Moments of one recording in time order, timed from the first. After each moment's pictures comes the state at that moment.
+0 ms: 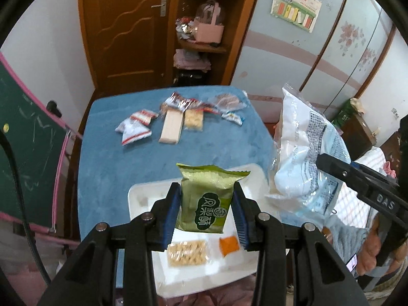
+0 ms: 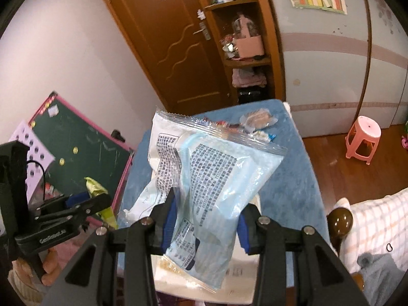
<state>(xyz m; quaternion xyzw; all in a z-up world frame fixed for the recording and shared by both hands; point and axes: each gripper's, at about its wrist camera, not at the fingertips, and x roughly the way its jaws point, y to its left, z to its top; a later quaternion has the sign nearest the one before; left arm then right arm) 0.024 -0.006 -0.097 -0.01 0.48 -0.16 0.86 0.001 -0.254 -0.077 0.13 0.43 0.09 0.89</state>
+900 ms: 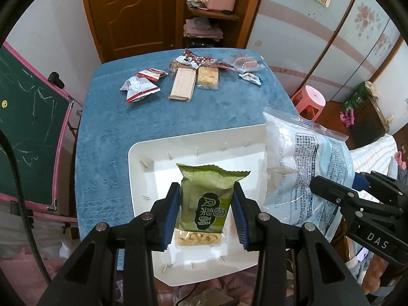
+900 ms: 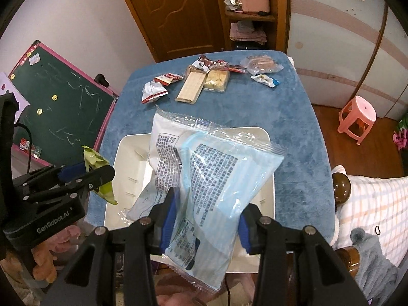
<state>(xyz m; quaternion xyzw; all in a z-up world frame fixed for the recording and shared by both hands) 0.021 -0.005 -0.175 0.01 0.54 -0.13 0.83 -0.009 -0.202 -0.149 0.06 0.54 0.07 0.83</state>
